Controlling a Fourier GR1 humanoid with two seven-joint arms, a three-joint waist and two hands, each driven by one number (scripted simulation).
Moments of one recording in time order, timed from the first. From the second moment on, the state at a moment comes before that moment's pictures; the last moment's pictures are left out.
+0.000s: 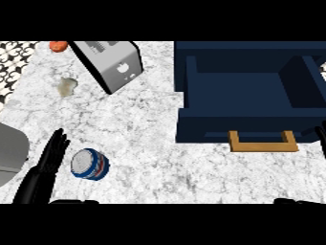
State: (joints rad) left arm 0.25 0.08 0.04 -1.67 -0.03 -0.11 -0.16; right arm 0.23 -0.05 -0.21 -2.01 -0.04 0.18 0.01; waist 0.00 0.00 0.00
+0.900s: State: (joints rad) left arm 0.18 0.11 0.12 -1.38 -0.04 -0.16 -0.34; right arm 0.26 -0.03 -0.23 -2.10 -0.06 0.20 0.05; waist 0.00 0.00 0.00
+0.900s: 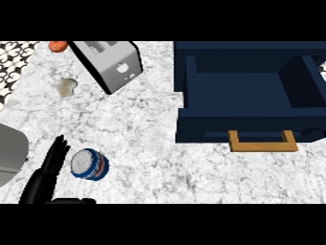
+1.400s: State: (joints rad) left arm 0.13 0.11 0.14 -1.25 -0.04 -0.15 -0.39; right arm 0.24 -0.03 -0.24 -2.11 -0.06 0.20 0.07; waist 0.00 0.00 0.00
